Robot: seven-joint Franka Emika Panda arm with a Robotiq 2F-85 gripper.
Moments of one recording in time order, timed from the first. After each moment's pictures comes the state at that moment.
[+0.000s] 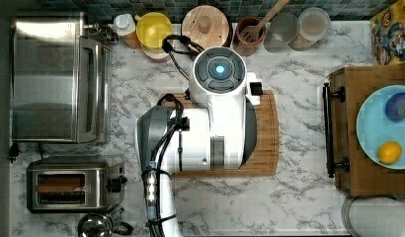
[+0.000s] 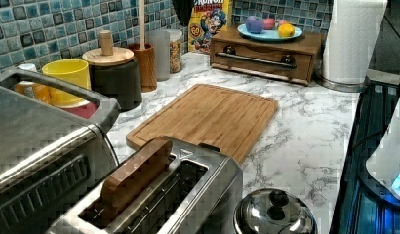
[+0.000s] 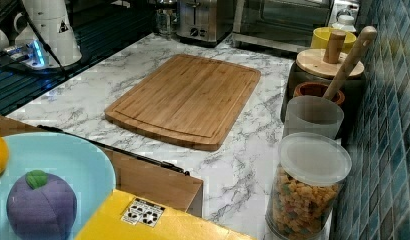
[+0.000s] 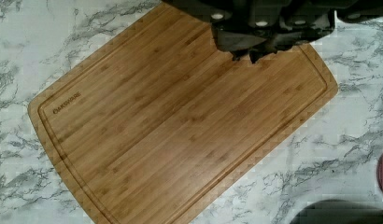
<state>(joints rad) 0.01 0.04 0.01 -1.88 0.05 0.25 -0.09</state>
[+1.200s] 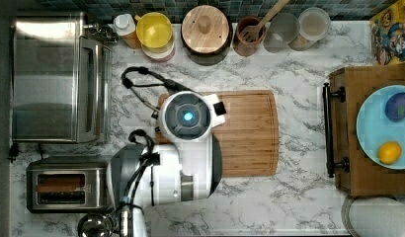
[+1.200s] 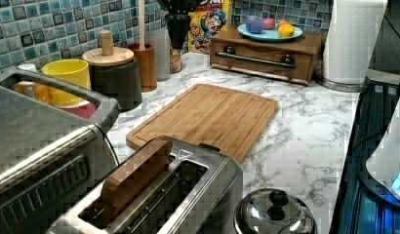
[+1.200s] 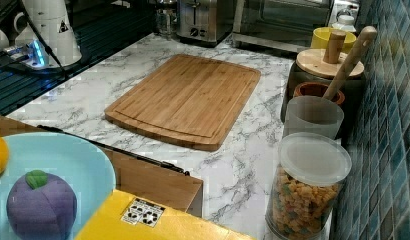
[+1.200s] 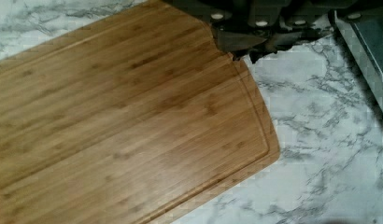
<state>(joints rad) 0.05 -0.09 0.11 -2.15 0.19 0.49 -0.26</state>
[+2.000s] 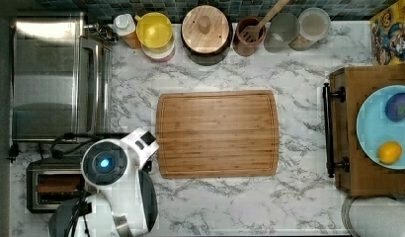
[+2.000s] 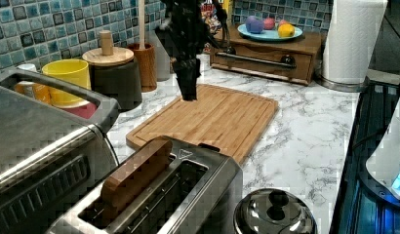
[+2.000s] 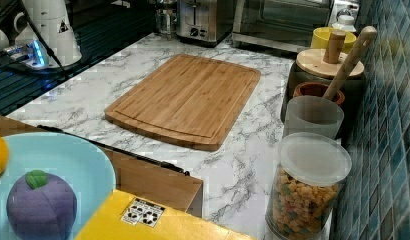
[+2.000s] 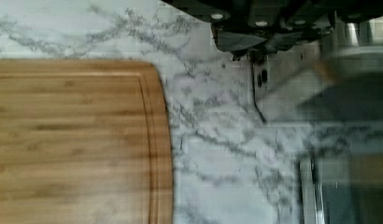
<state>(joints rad) 0.19 -0.17 0.27 -2.32 0.28 0.51 -0.44</state>
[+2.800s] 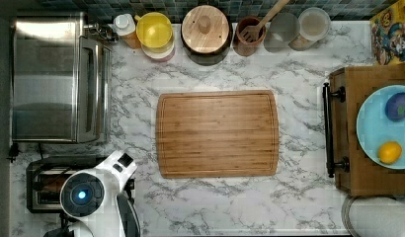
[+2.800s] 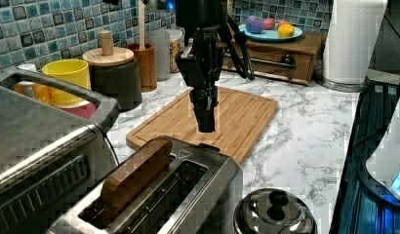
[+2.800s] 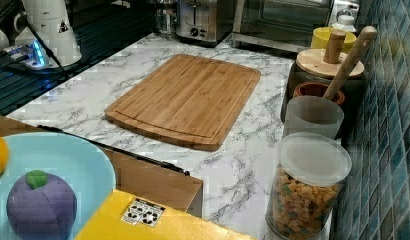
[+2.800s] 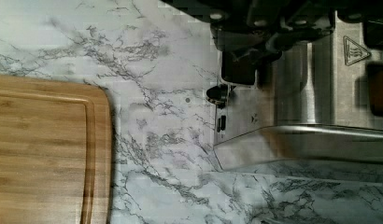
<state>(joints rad) 0.29 -0.22 0.30 -2.42 0.35 0.59 -0.48</state>
